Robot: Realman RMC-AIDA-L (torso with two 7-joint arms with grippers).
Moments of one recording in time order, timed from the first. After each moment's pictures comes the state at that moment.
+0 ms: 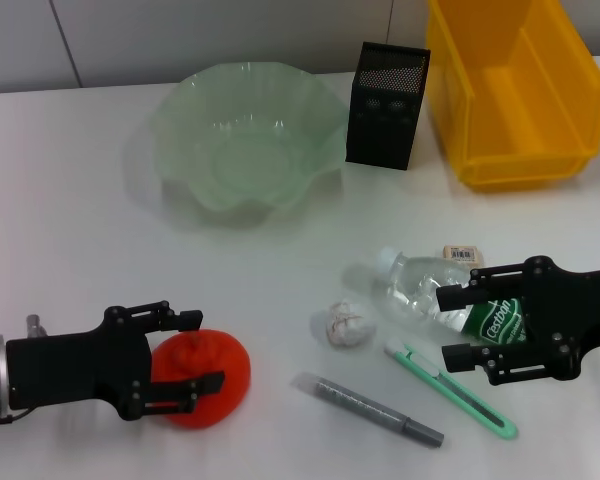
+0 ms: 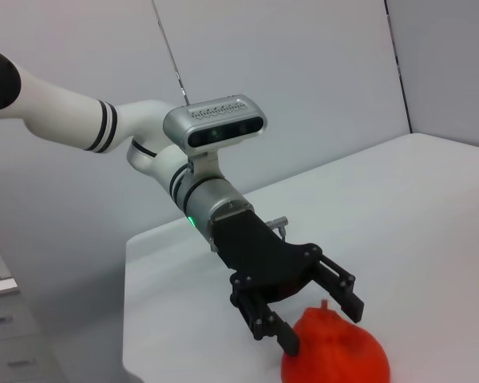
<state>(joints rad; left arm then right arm) -0.53 -2.07 0.54 0.47 2.26 1.62 -1.02 0.40 2.08 -0.66 -0.92 -2.08 -1.96 1.44</state>
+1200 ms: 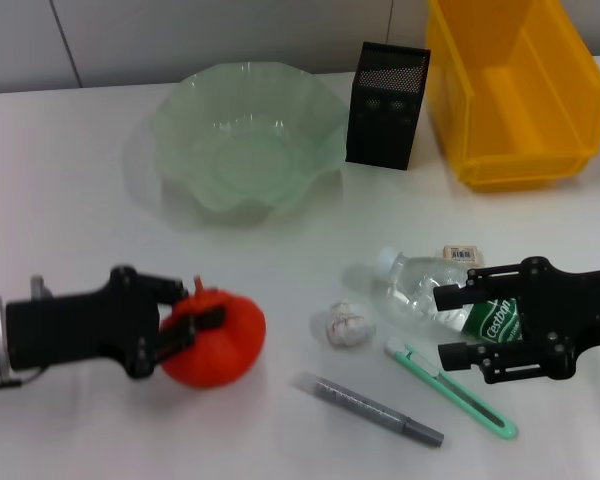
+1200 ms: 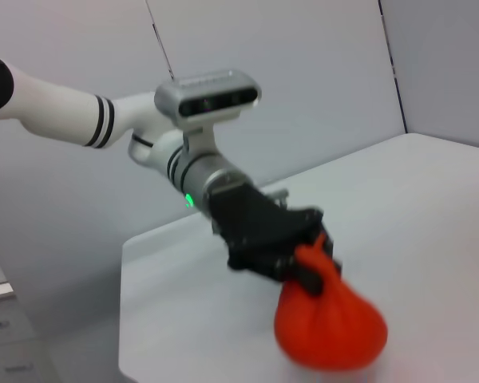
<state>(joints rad) -0.55 -2.07 0.61 0.51 2.09 1.70 -1.10 0.40 2.08 -0.66 -0.90 -2.08 -1.95 1.44</state>
